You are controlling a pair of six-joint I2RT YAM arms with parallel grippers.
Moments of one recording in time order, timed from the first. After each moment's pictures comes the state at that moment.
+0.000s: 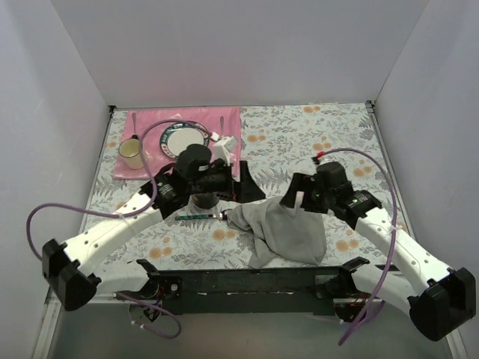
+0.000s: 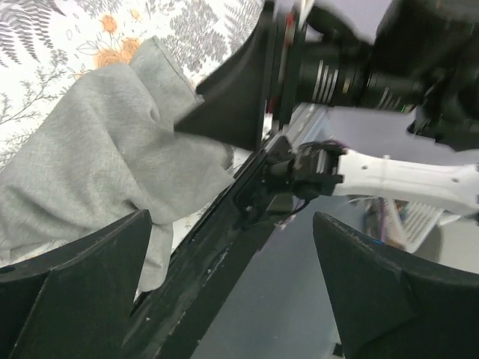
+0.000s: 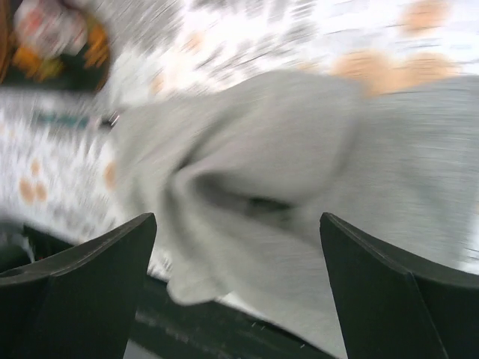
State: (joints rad) left arm -0.74 1.12 1.06 -0.34 0.42 -0.70; right arm 0.62 1.00 0.78 -0.57 -0.11 0.61
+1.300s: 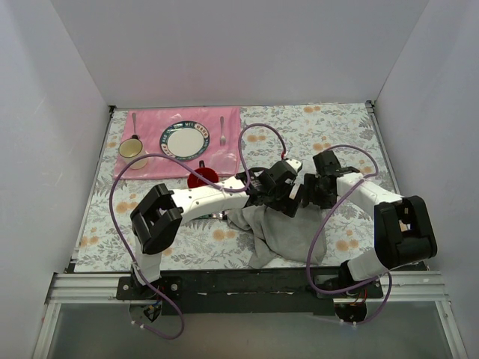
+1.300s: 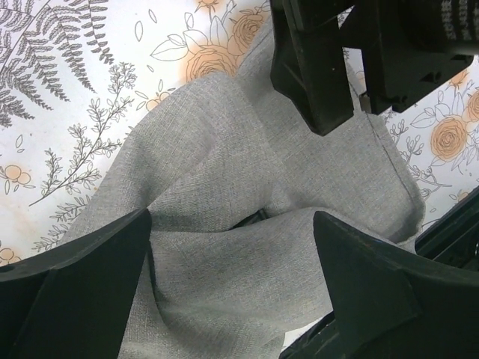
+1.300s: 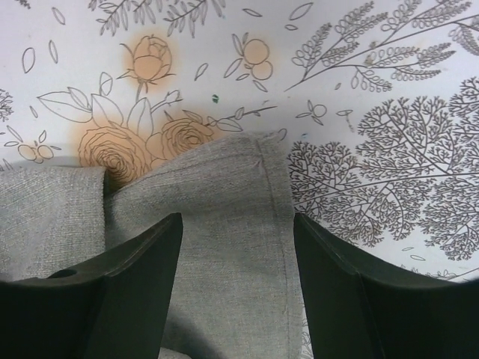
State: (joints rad) left arm -1.06 1.89 1.49 -0.45 -0.10 -0.45; right arm 0.28 1.49 0.83 -0.56 0.03 0.37
